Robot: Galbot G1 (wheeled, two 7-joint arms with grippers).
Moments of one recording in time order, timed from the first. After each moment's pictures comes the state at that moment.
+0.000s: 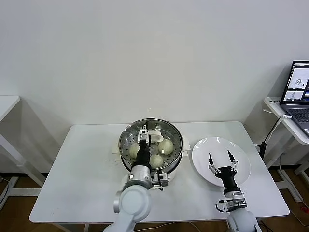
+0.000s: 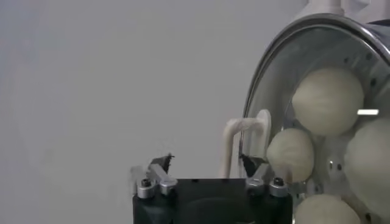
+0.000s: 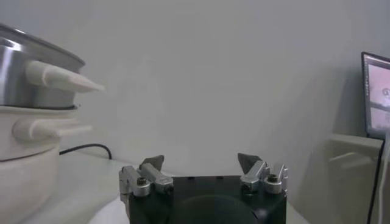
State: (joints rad) left arm 1.13 -1.54 -0.03 -1.98 1.60 0.43 0.33; right arm -1.28 1.19 0.46 1.48 0.10 0.42 0.12
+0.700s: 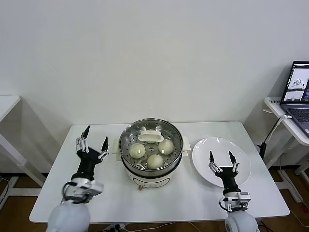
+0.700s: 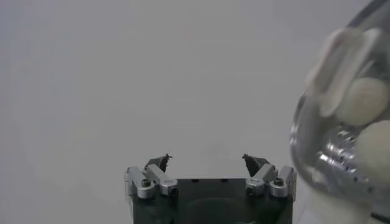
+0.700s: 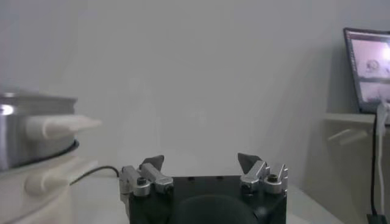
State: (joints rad) left arm 1.39 -1.29 -0.48 -2.14 0.68 0.21 0.02; right arm -1.36 1.19 0.46 1.67 0.35 0.31 0.14
